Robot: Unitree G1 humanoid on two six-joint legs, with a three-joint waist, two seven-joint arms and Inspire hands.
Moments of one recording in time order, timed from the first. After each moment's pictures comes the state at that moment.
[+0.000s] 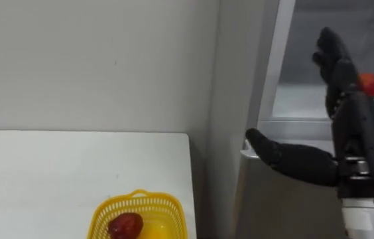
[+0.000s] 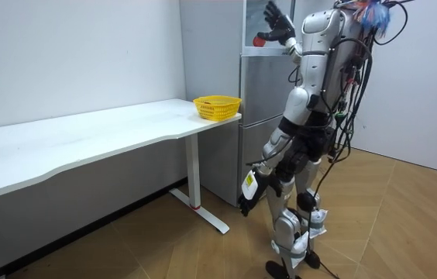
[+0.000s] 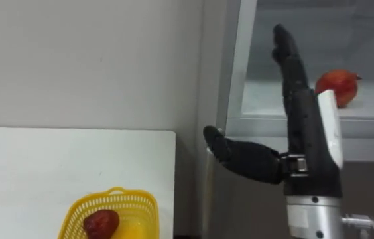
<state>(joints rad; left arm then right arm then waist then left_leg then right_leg) 0.15 0.24 -0.10 1.13 0.46 0.03 -0.03 -0.13 -0.32 0.06 -0.39 -0.14 -0.20 -0.41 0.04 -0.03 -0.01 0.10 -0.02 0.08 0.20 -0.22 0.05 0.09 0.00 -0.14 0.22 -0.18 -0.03</state>
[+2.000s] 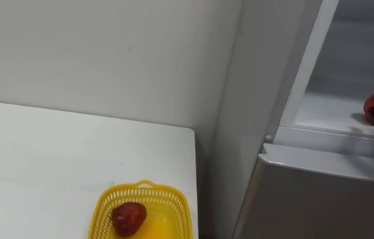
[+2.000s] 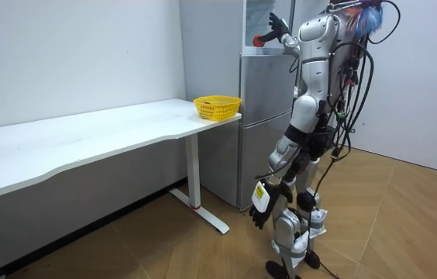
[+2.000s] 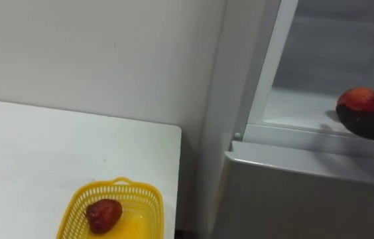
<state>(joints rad) 0.24 0.30 -0.04 1.01 0.47 0.08 -0.12 -0.44 -0.64 -0.17 0.30 0.15 -0.08 -0.48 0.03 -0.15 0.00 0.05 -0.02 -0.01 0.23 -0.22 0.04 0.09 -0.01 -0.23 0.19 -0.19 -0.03</state>
